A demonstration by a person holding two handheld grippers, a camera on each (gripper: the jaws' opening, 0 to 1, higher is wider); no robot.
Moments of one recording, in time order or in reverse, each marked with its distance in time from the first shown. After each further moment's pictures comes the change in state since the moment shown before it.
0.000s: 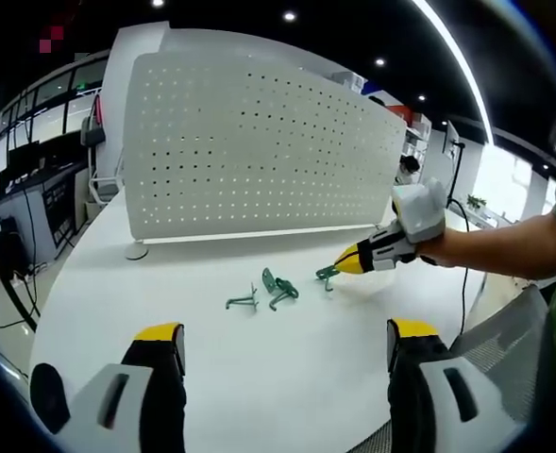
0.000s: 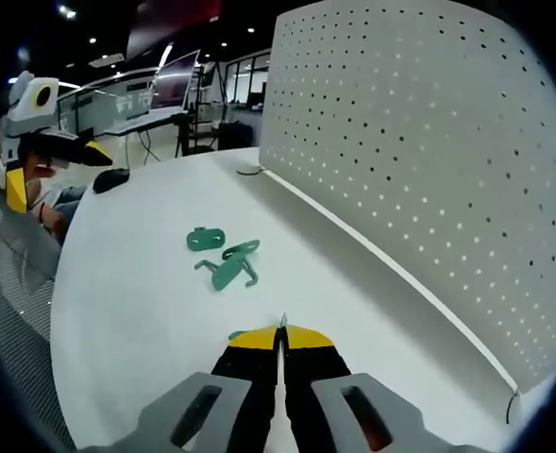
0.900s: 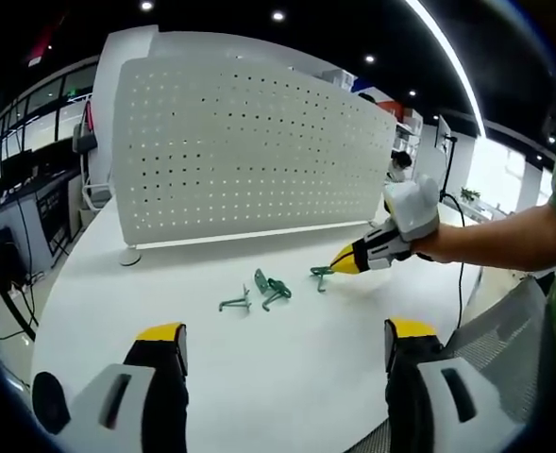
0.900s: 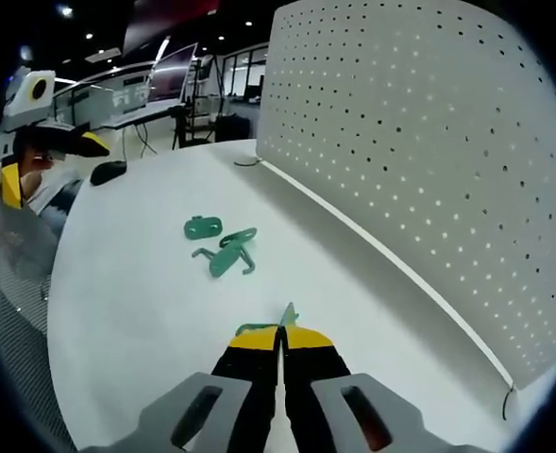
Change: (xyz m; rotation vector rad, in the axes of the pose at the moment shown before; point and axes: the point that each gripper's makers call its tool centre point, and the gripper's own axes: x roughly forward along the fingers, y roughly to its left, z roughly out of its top) left arm 0.000 -0.008 0.000 0.037 0.007 -0.026; right arm -0.001 0.000 -0.011 -0.029 0.037 -0.021
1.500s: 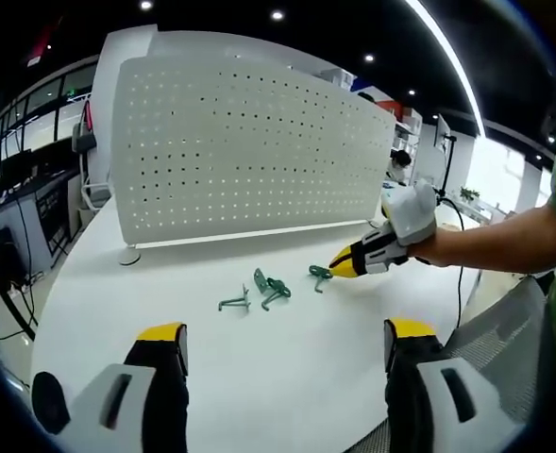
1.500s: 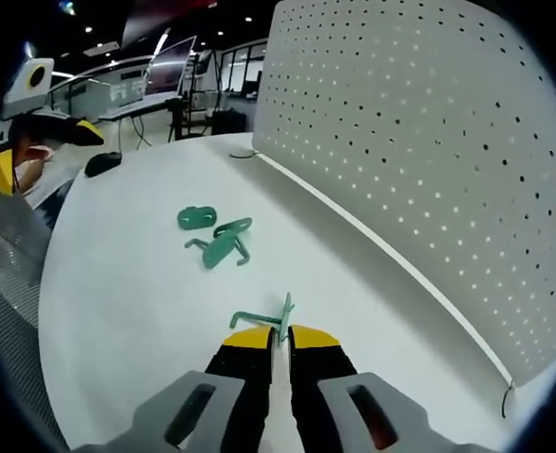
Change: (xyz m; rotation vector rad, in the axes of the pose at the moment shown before) left arm 0.000 0.000 0.000 -0.001 0.001 -0.001; right arm 0.007 -0.003 -0.008 0.004 0.018 -0.013
